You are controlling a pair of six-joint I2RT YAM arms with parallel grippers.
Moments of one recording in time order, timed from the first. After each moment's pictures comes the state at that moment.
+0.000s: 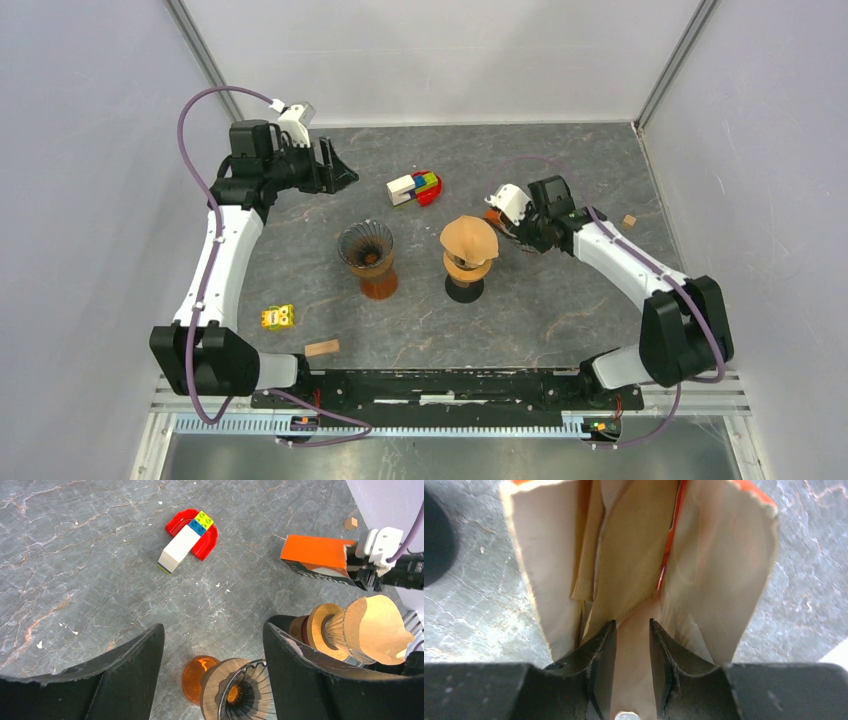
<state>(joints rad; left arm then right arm) -0.01 1.33 1.33 -0.55 0.60 -0.09 0.34 1.45 0.99 -0.51 0.00 -0.62</state>
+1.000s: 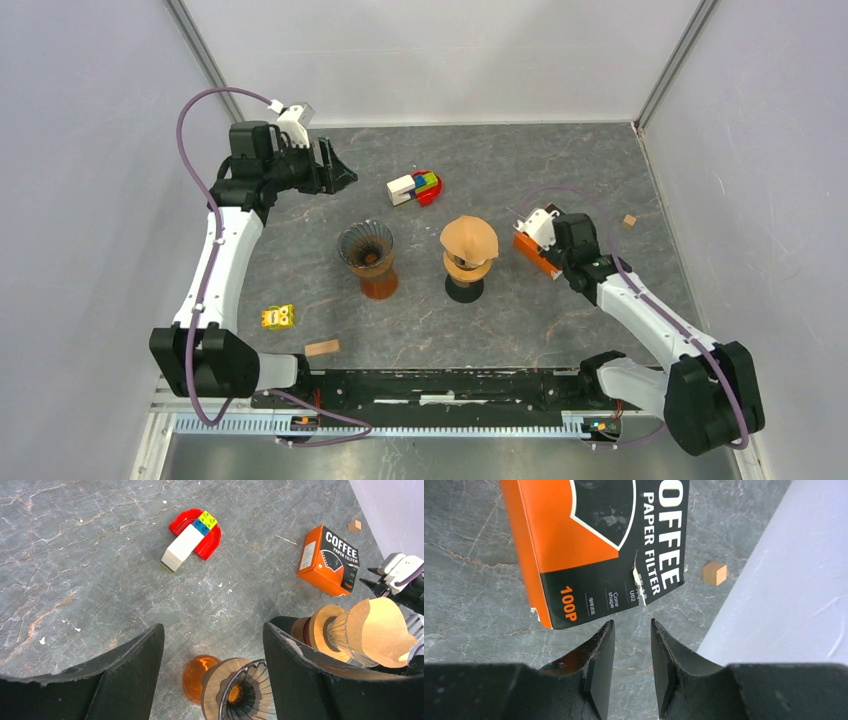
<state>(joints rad) -0.01 1.32 1.33 -0.55 0.58 -0.10 0.34 1.11 0.61 -0.35 0.36 -0.66</state>
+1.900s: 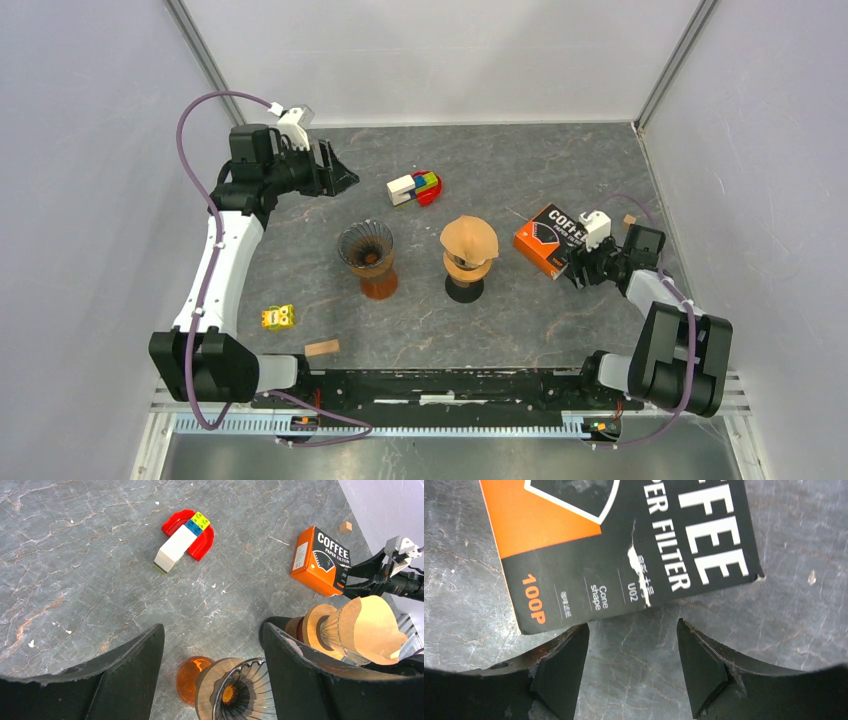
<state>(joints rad) -0.01 1.30 1.29 -0.52 0.60 -0.12 -0.31 1.27 0.49 -0.14 -0.56 -0.63</state>
